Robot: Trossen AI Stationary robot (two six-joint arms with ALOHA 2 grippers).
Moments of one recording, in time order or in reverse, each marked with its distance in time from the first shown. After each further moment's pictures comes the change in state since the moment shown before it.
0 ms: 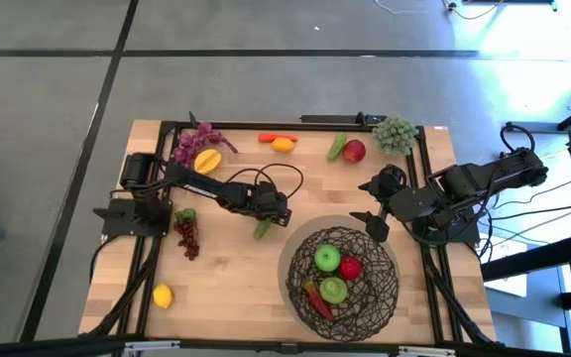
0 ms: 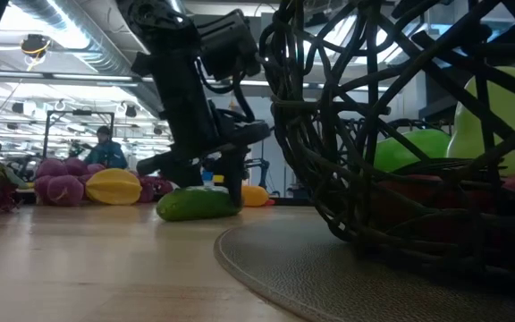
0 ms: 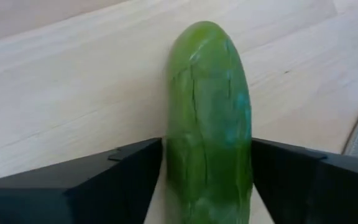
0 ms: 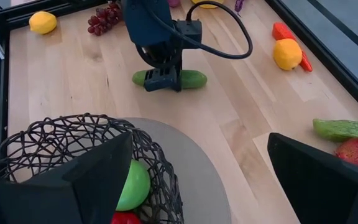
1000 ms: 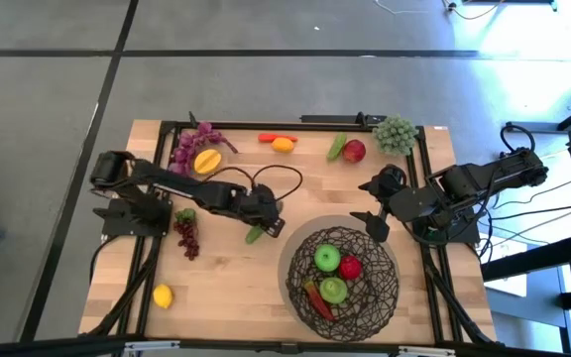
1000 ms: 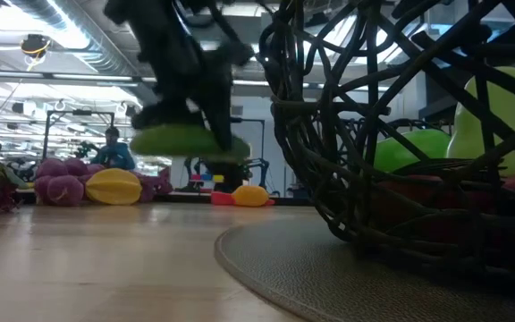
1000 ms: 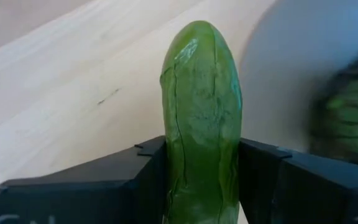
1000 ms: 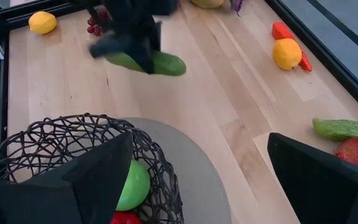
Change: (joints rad) left arm -0.095 -0.251 -0.003 -0.074 0.027 0.156; right arm 0.000 0.000 0.000 -0.001 0.000 0.001
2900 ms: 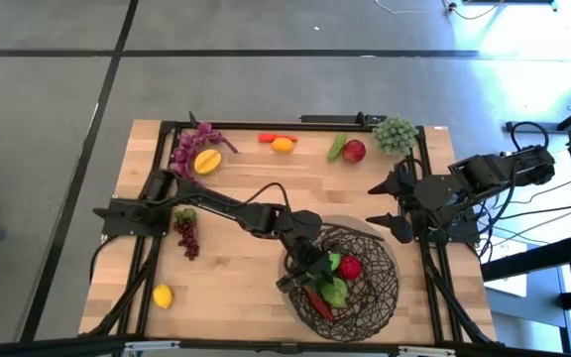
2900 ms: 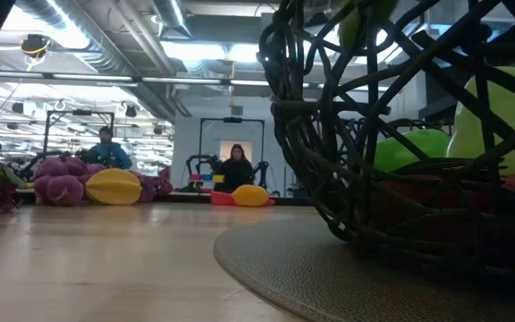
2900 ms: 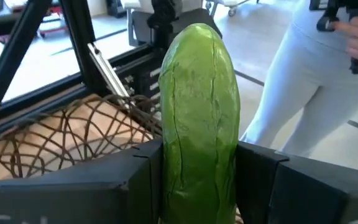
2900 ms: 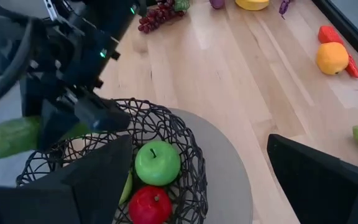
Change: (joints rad) left arm -0.103 0.448 0.583 0.453 0.836 1.216; right arm 0.005 -0.129 0.000 -0.014 -0.175 -0.083
